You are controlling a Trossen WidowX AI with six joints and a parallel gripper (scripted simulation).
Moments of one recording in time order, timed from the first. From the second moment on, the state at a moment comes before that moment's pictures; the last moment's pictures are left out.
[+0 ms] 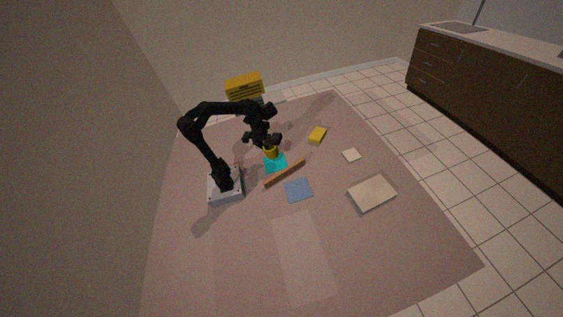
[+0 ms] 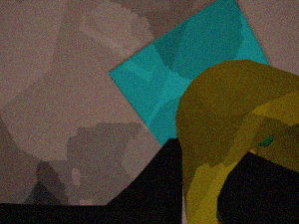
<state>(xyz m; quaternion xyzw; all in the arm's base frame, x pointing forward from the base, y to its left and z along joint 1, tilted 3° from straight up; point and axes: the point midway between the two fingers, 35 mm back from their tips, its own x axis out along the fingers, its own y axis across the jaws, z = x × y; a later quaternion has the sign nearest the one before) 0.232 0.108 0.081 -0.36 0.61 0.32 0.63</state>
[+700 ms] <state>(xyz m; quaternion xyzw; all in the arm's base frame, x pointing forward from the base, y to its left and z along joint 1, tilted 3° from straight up) 0.234 0.109 0.051 -0.36 0.61 0.32 0.63</state>
